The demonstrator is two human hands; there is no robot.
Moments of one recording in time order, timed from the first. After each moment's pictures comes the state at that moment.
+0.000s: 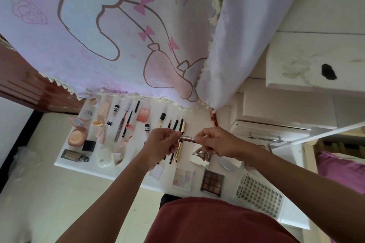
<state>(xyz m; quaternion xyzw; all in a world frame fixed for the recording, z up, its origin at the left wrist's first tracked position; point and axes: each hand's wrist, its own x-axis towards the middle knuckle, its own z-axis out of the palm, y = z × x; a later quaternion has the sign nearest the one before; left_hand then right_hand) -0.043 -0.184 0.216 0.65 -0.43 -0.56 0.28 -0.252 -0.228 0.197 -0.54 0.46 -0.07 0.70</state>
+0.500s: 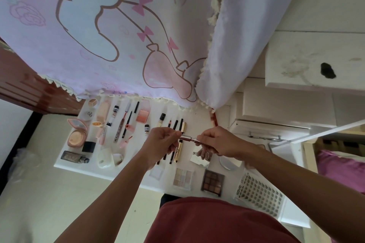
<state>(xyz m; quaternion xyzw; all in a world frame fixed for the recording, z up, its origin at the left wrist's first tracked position) -0.041 -0.188 0.216 0.64 -0.44 -0.56 0.28 -0.253 -0.227 0.195 -0.53 0.48 -0.08 0.69</state>
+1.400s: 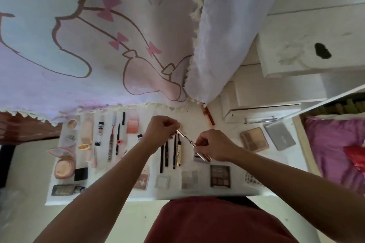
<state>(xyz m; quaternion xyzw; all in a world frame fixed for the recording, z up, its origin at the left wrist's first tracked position) -0.028 -0.265 0.175 0.66 -0.48 -0.54 0.20 -0.224 -0.215 0.160 -0.60 0.61 -0.05 0.51</state>
